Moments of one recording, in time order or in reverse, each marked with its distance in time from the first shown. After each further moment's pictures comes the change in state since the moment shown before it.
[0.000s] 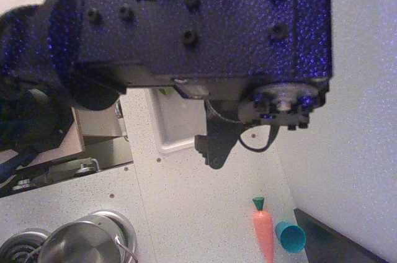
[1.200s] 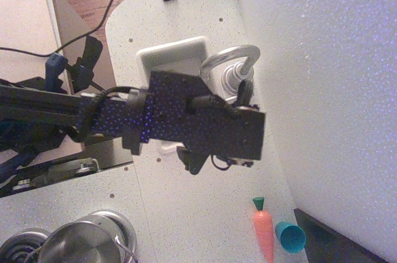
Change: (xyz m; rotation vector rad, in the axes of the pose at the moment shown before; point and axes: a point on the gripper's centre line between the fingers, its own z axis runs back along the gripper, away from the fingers) arm -0.013 -0.015 -0.103 0.049 0.164 -0.048
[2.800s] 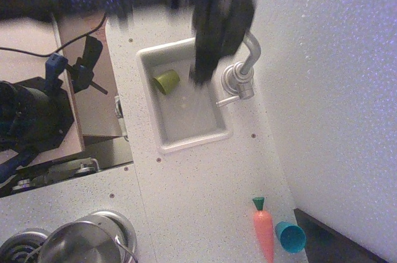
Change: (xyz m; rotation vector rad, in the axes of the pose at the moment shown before) arm -0.006 0.126 0.043 -0.084 -0.257 -0.100
